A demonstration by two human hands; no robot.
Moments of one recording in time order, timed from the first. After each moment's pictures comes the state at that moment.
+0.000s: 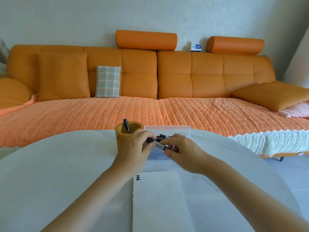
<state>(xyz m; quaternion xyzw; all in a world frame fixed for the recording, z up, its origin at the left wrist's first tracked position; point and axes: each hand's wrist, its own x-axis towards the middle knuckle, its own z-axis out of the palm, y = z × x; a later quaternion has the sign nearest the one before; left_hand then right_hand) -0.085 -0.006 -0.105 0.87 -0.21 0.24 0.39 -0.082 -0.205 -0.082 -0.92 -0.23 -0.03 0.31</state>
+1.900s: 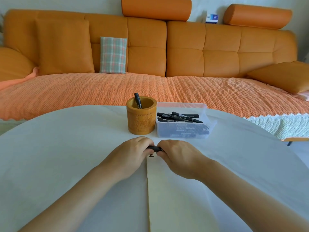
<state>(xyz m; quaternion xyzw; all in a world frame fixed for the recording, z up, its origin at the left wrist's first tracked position) -0.113 0.050 -0.159 0.94 -0.23 0.07 0.25 -0.101 -0.151 -0.147 -0.94 -0.33 -0.01 0.11</state>
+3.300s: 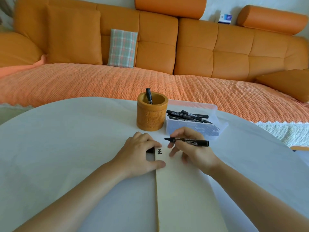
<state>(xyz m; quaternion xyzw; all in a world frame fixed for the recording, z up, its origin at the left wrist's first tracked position) -0.108 0.059 -0.185 0.95 -0.19 0.03 0.26 -0.096 -0.156 -0.152 -0.76 -0.17 0.08 0.63</state>
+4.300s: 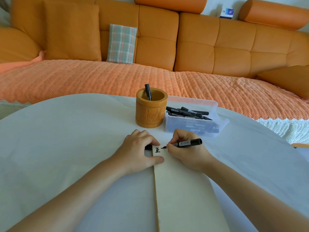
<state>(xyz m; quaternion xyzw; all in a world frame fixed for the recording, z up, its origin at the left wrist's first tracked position) -0.106 0.058 -0.189 0.94 -0.17 0.03 0.31 -0.093 -0.147 -0.163 -0.85 -0.15 0.05 0.50</state>
